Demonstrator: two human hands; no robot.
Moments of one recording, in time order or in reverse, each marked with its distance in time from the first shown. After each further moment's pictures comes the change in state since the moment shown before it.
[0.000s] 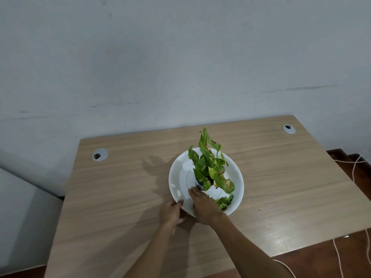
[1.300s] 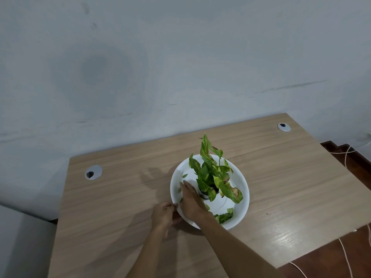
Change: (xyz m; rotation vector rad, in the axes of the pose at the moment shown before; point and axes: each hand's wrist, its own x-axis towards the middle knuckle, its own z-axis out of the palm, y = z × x) left_hand 0.038 0.037 -0.030 0.030 -0.078 0.070; right_hand 0.069 -0.045 -0.002 0.347 0.179 0.197
